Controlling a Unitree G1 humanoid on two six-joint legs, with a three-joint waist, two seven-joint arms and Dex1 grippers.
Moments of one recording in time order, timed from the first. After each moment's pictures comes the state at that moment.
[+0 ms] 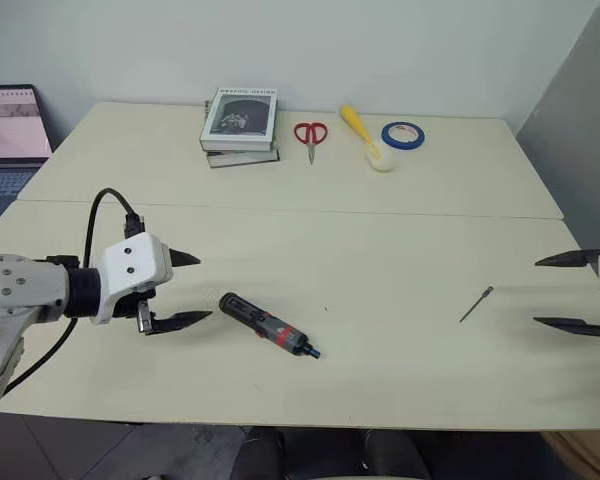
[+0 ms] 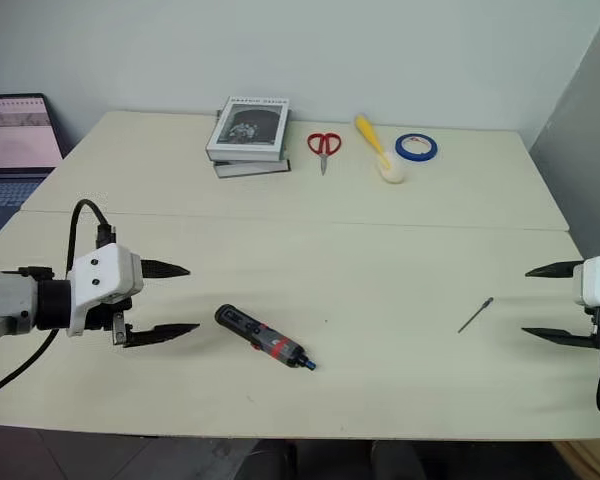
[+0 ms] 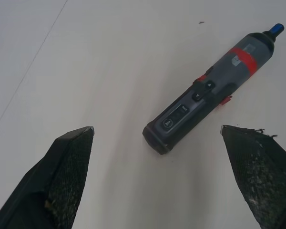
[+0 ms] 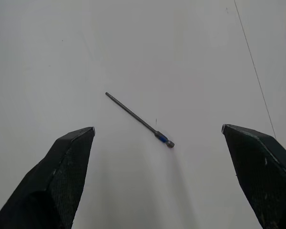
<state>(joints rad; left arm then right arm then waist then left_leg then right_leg) -0.06 1.14 0.26 -0.36 -0.39 0.41 -1.18 -0.06 -1.19 -0.33 0.16 0.31 -0.17 1.44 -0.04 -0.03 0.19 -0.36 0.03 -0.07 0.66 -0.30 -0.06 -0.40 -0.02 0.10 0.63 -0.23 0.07</state>
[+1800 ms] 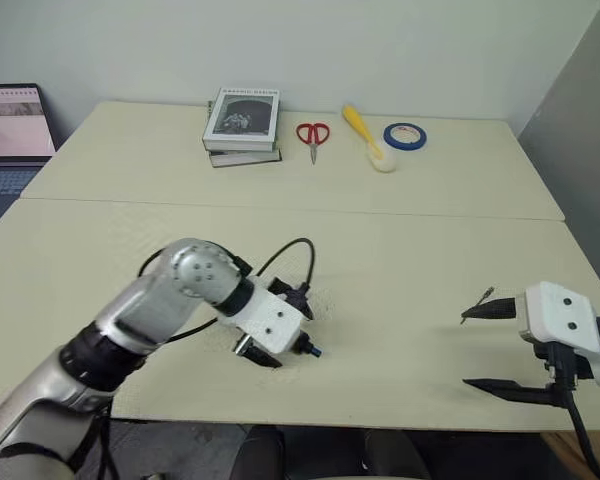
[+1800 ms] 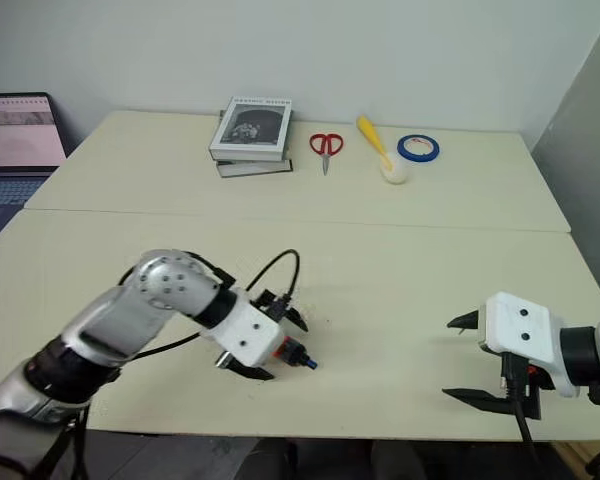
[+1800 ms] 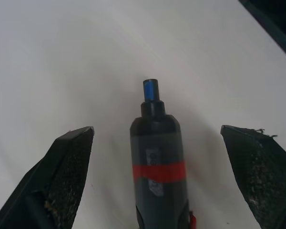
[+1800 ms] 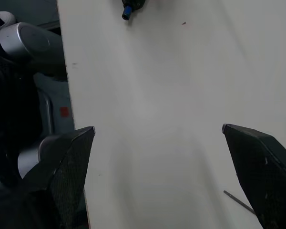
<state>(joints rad) -0.66 0.80 -0.55 -0.24 0.11 0.06 -1.50 0.23 -1.21 -0.54 -0.84 0.62 0.77 1.17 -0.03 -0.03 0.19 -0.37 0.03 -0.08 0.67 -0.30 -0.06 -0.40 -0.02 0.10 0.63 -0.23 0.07</state>
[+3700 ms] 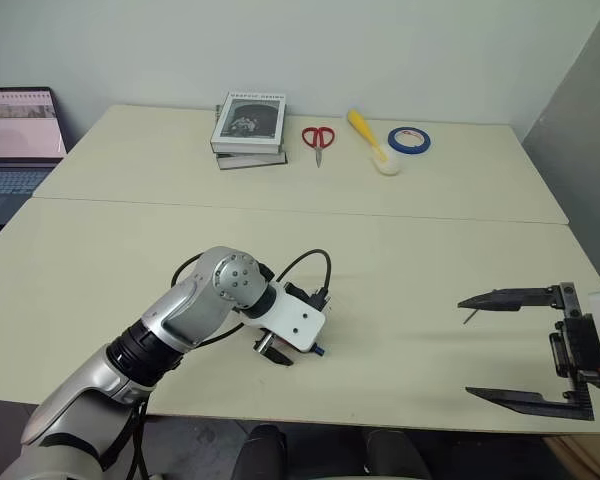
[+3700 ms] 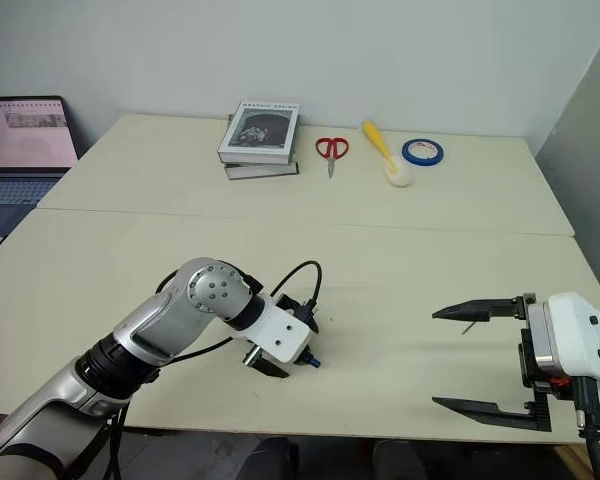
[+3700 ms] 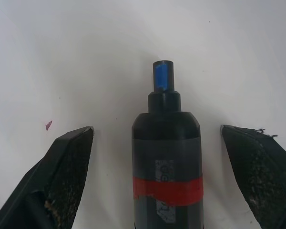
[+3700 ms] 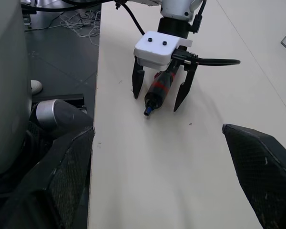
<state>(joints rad) -0.65 0.70 -0.58 -0.15 0.25 0.12 -1.49 0.24 -1.03 -0.68 -0.80 0.84 0.54 1.27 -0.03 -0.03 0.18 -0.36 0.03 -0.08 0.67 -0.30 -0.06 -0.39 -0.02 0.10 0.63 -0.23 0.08</state>
